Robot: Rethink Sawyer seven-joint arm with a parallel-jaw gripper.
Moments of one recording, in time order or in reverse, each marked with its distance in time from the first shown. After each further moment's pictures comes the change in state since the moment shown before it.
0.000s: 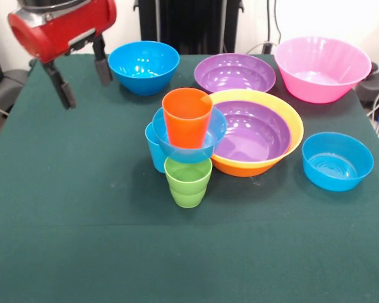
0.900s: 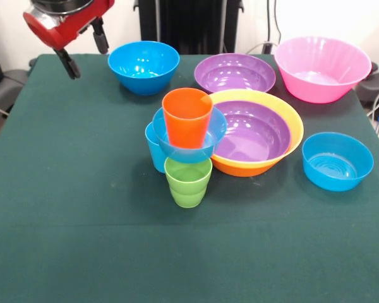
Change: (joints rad) arm 0.005 0.024 -0.028 0.002 -0.104 0.244 0.000
